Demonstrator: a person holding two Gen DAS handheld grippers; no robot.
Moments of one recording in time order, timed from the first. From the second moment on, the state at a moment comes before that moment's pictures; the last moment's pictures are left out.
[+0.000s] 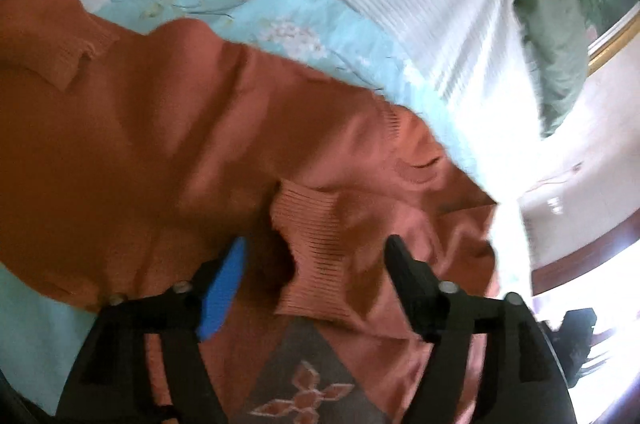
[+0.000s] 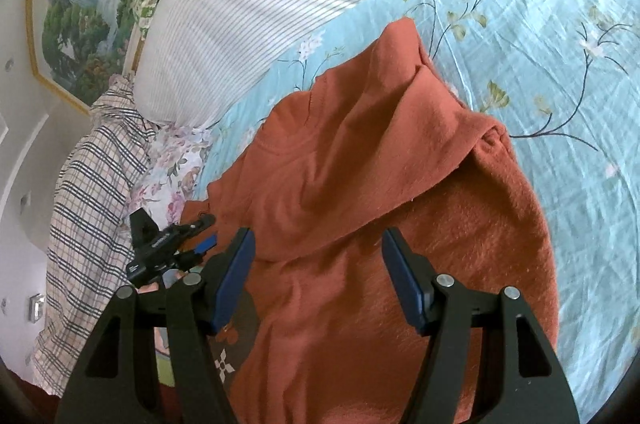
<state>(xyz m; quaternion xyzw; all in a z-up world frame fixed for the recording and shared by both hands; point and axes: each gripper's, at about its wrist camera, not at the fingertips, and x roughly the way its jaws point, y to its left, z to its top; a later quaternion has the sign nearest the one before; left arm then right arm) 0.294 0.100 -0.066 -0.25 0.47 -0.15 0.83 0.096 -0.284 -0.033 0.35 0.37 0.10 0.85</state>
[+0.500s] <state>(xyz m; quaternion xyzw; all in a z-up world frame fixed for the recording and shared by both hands) 0.296 0.058 -0.047 -0.07 0.42 -0.08 0.90 0.118 -0.322 -0.011 0.30 0.36 0.04 0.88</state>
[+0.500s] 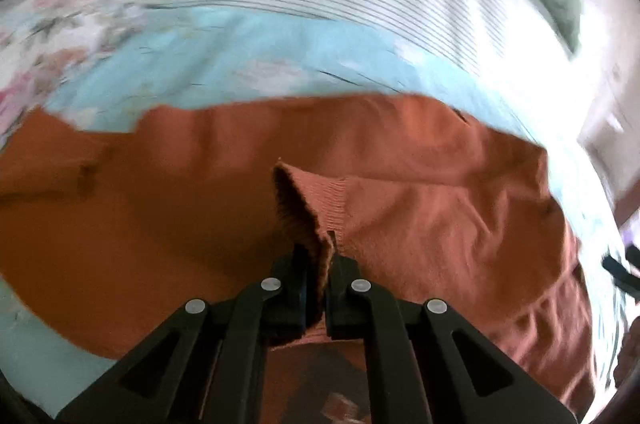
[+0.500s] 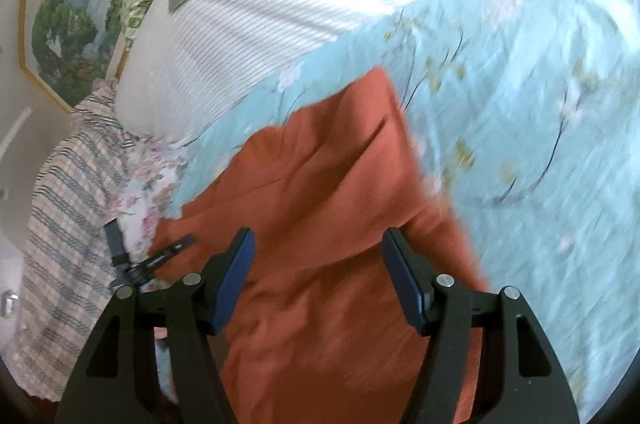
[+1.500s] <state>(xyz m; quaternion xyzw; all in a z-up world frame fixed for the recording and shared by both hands) 0.297 0.053 -0.071 -0.10 0.43 -0.08 0.89 0.222 -0.374 -0.059 0.24 0.42 -0.06 0.87</state>
